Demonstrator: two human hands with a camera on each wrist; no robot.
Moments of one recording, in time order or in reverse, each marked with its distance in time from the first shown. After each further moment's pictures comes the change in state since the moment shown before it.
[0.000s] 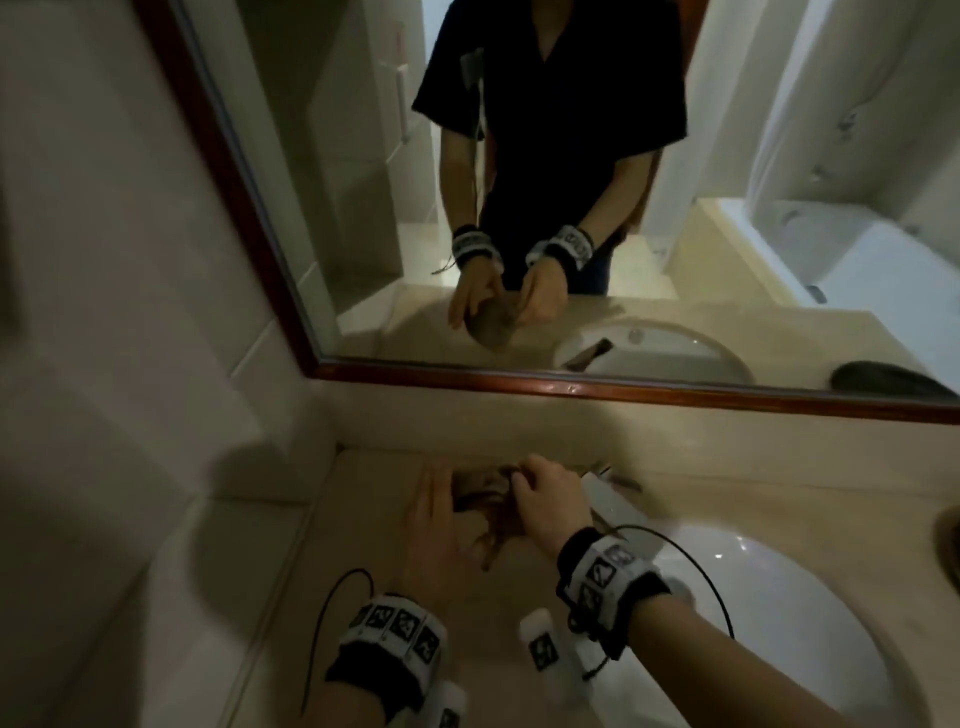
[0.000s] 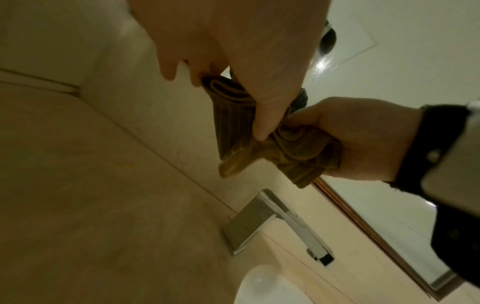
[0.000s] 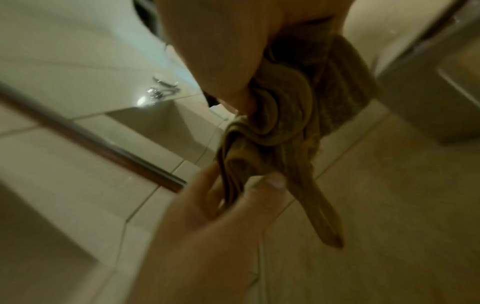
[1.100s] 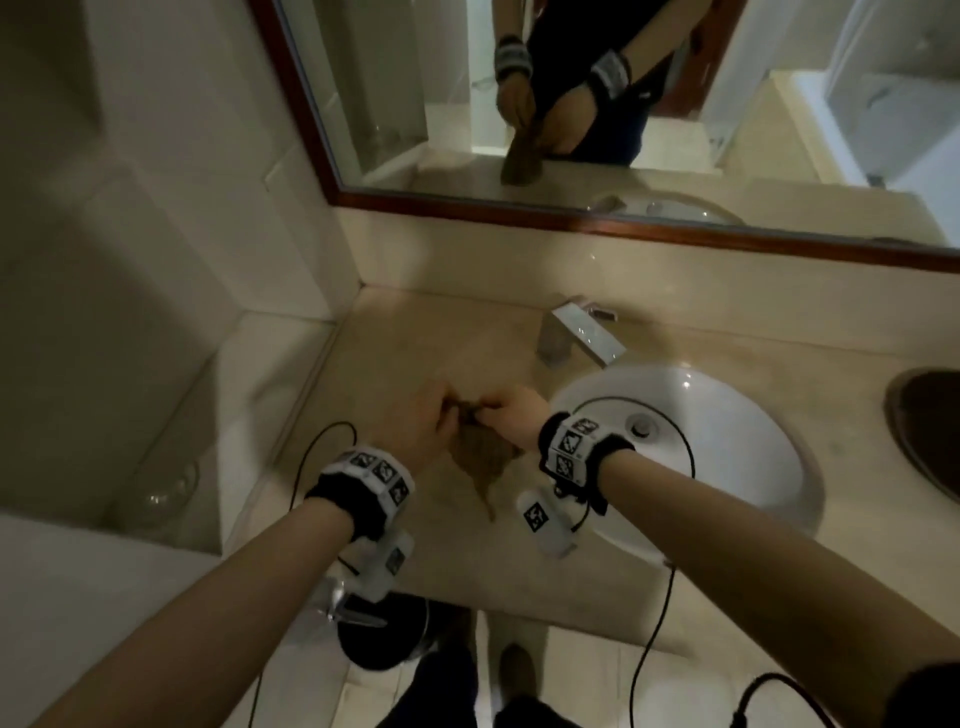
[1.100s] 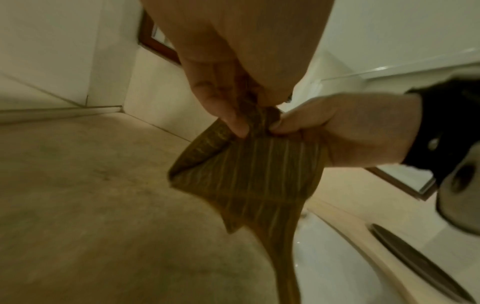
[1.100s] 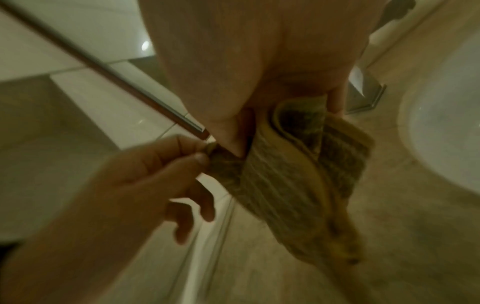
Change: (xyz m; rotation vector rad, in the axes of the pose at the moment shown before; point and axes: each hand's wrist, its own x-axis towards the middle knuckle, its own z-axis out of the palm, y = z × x) left_hand -0.135 0.010 0.018 0.189 0.055 0.079; right_hand -0.129 0.042 0.021 0.087 -0.498 -0.012
